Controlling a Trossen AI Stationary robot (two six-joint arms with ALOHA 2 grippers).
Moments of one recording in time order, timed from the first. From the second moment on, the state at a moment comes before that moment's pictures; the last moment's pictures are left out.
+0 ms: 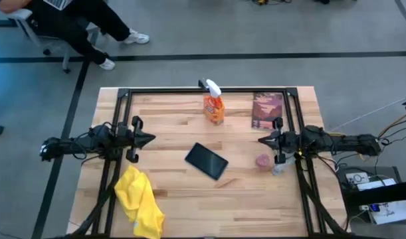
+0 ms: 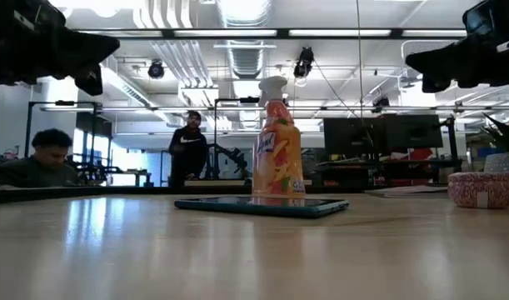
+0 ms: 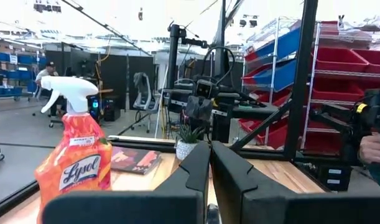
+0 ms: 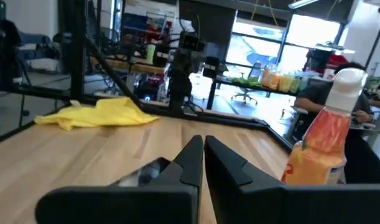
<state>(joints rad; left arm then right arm) 0.04 0.01 0.02 0.21 0.01 -0.09 -0.05 0.09 0.01 0.19 -0.09 -0.17</state>
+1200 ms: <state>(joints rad) 0.04 0.15 0.02 0.16 0.00 -0.09 -0.10 0.16 0.01 0.26 -0.13 -0.11</state>
